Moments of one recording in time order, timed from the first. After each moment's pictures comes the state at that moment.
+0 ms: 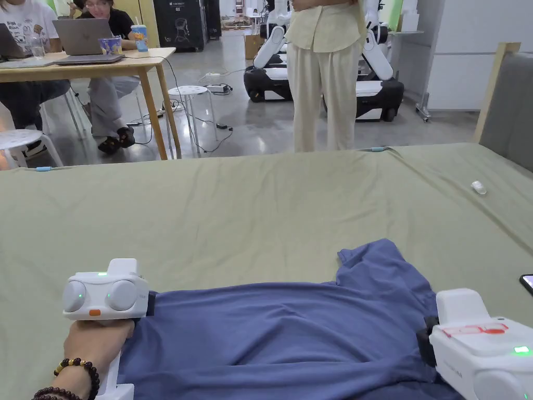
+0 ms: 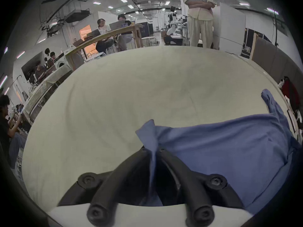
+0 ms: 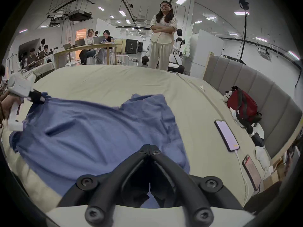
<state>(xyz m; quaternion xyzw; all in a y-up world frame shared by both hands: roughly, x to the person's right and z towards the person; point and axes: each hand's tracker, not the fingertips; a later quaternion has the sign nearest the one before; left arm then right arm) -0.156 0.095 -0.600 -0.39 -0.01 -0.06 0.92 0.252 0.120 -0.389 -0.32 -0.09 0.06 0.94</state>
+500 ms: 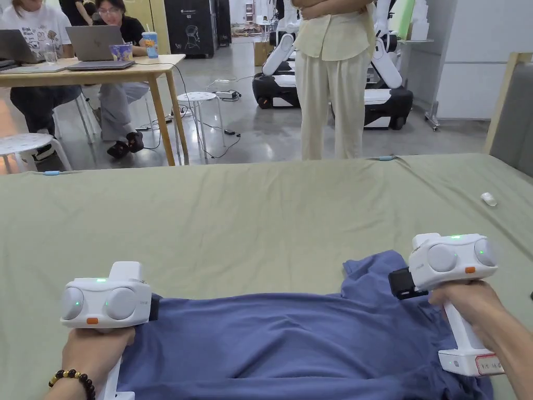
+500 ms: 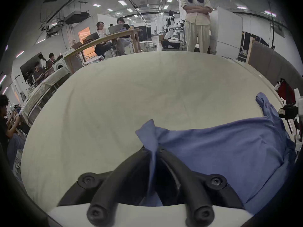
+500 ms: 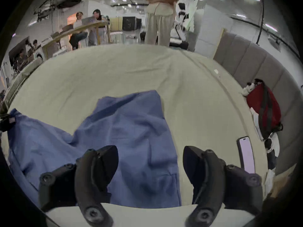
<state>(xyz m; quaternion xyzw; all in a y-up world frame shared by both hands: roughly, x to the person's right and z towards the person) -0.158 0.102 -0.598 -0.38 -0.03 -0.06 0.92 0.334 0.103 -0.580 -0.45 -0.09 0.03 0.89</state>
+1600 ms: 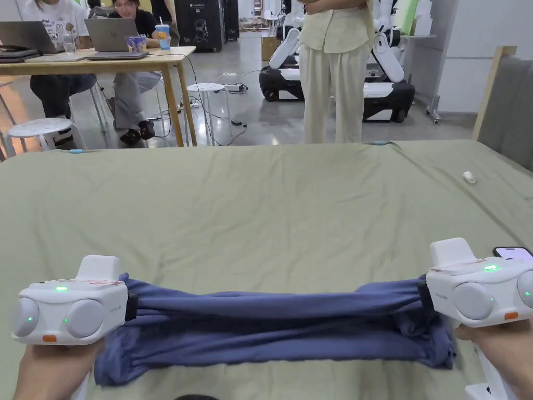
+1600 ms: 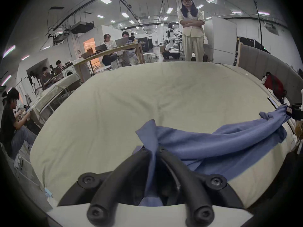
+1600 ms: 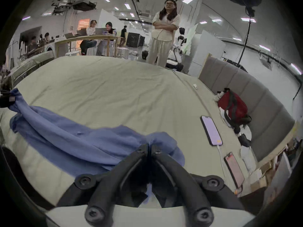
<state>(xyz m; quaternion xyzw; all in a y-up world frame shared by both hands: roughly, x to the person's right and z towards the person) -0.205 0.134 -0.381 -0.32 -0.02 -0.07 0.94 0.264 0.144 -0.314 -0.35 -0.10 0.10 0.93</state>
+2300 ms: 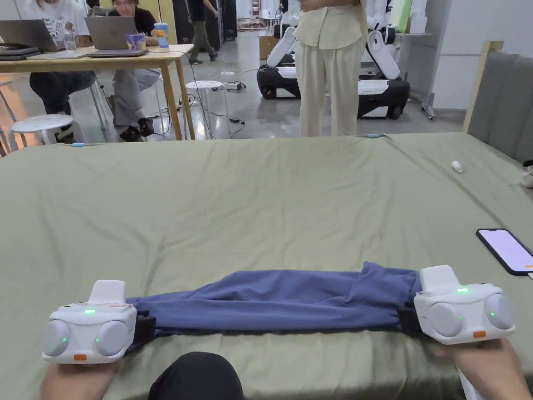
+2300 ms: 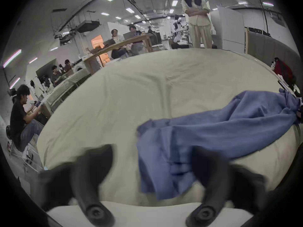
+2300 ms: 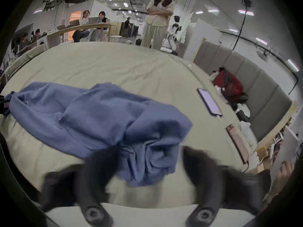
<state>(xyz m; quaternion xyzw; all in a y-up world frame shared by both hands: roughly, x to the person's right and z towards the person) -0.206 0.076 -0.352 -0.34 0.05 -0.10 0.94 0.260 0.092 -0.279 -0.39 -0.15 0.09 0.91</state>
